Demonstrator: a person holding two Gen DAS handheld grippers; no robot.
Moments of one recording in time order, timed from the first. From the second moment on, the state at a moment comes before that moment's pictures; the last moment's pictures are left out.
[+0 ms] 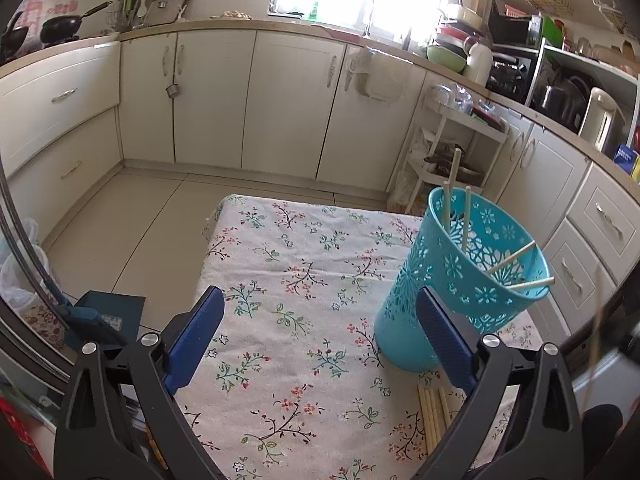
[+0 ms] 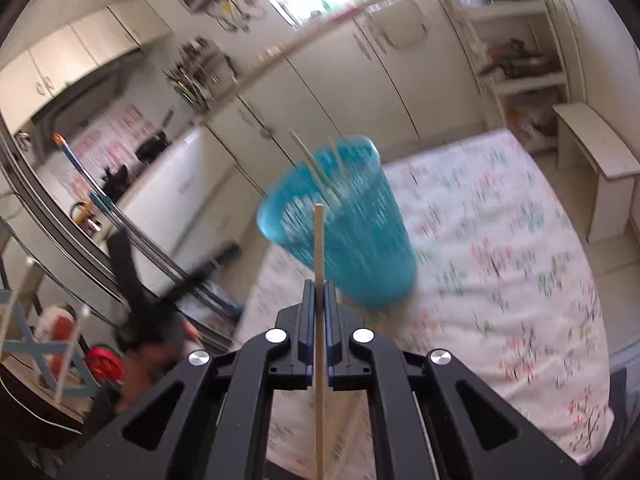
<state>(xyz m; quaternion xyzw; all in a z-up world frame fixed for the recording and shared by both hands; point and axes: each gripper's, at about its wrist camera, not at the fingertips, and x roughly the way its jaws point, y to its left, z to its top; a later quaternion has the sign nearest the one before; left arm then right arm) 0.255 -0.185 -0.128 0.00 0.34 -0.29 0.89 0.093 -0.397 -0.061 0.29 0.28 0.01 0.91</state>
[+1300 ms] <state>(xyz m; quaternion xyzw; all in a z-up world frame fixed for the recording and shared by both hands) 0.231 -0.198 -0.126 0.07 0.32 -0.28 0.90 0.082 -0.337 -0.157 0.16 0.31 -0.14 0.93</state>
